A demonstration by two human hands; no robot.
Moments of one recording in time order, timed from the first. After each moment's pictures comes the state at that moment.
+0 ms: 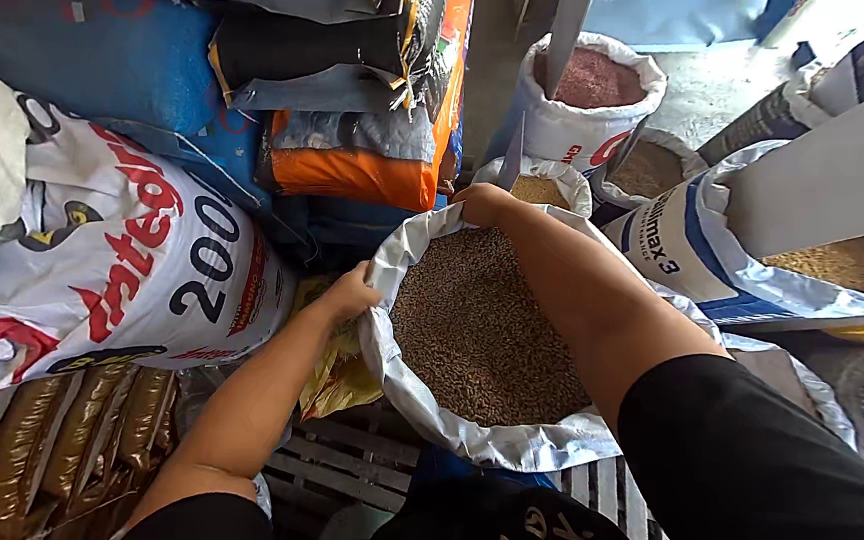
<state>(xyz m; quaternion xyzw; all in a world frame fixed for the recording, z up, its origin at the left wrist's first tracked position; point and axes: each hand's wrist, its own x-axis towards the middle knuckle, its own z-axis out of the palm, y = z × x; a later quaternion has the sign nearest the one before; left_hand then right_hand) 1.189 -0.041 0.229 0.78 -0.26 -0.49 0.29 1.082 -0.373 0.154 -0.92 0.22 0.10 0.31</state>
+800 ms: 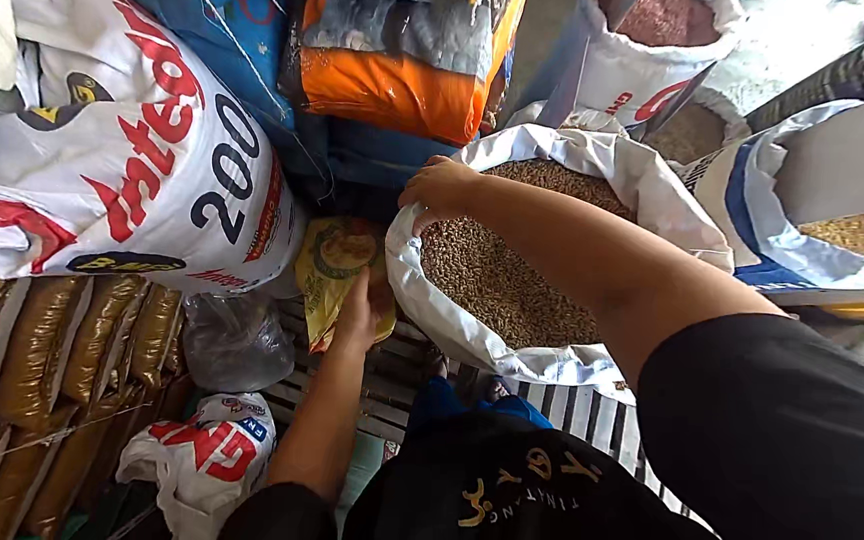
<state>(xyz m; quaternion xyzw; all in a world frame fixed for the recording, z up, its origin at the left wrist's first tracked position) 1.102 0.079 0.178 0.66 0.07 -0.45 0.59 1.126 -0.201 0.210 -0.97 -0.11 0.17 0.13</state>
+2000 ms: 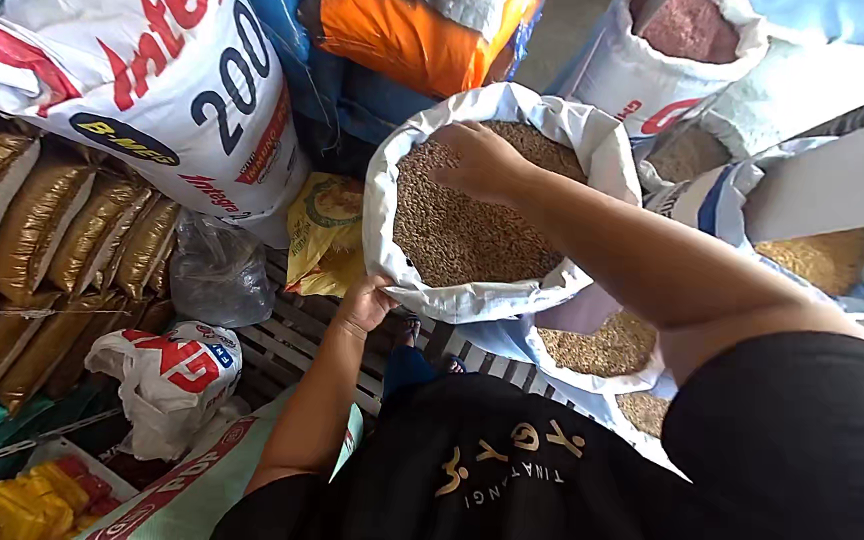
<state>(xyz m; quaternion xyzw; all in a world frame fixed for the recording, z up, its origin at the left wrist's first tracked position) 0.957 0.104 0.158 0.48 0.06 -0.44 0.75 0.981 -0.183 0.261 -0.93 0.09 0.03 0.37</state>
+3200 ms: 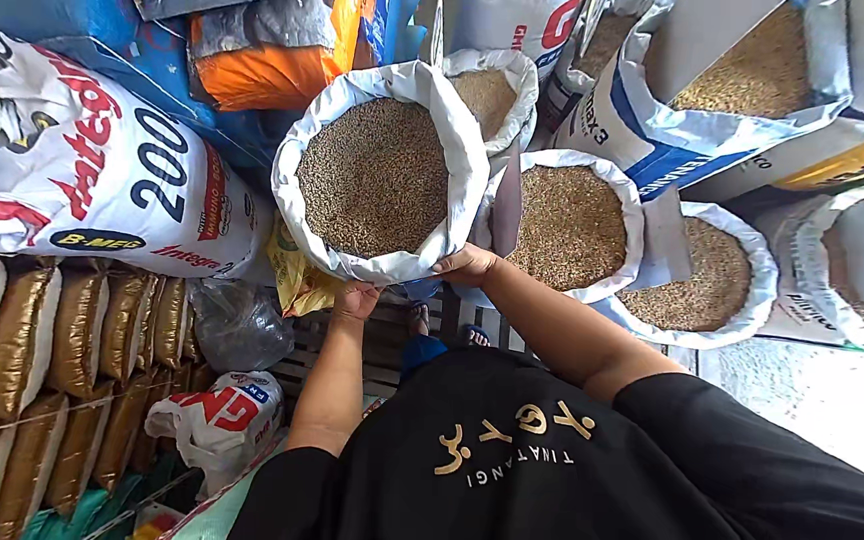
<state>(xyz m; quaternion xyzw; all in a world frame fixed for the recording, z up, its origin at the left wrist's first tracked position) 0.881 0.059 0.104 0.41 -0.05 -0.46 0.79 0.723 -0.149 0.097 -0.34 0.08 -0.02 0.94</state>
